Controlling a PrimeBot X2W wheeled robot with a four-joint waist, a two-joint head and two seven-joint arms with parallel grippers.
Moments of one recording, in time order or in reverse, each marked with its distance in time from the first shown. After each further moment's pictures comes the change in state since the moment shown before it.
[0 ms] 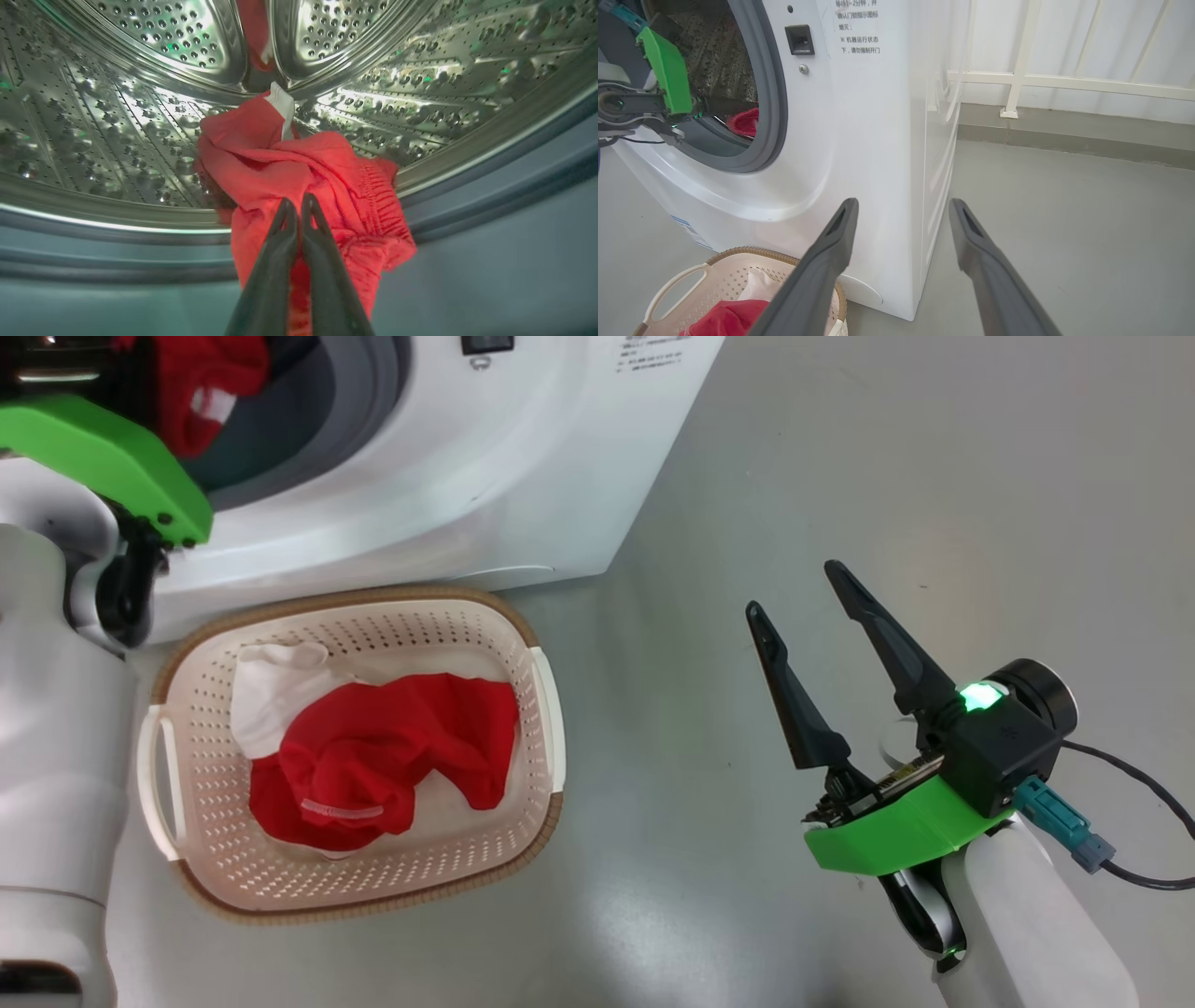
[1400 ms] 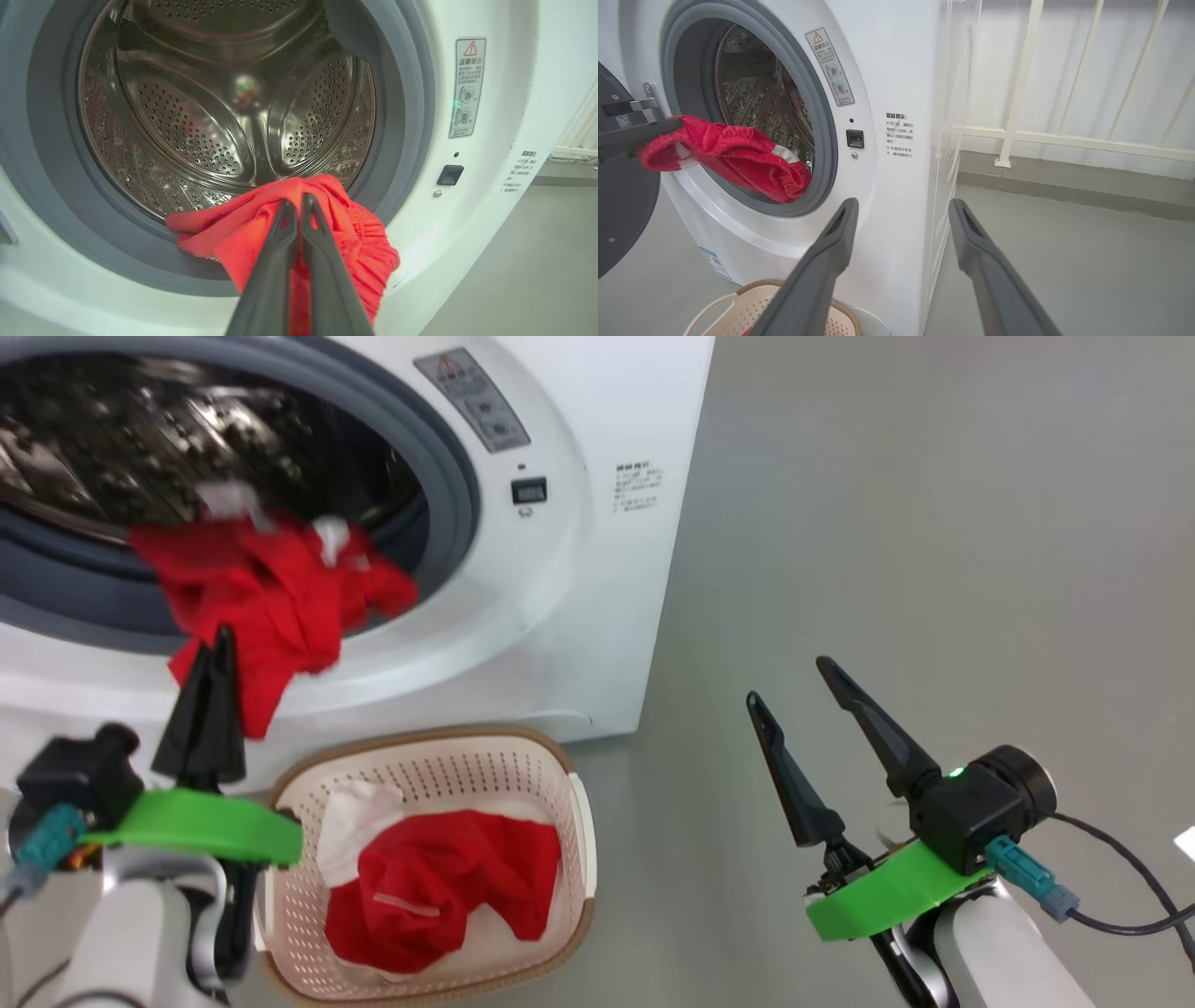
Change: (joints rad) left arm 0.731 -0.055 0.155 -0.618 0.147 0.039 -0.265; right arm 0.111 0.000 0.005 0.060 0.000 0.000 0.000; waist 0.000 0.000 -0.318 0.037
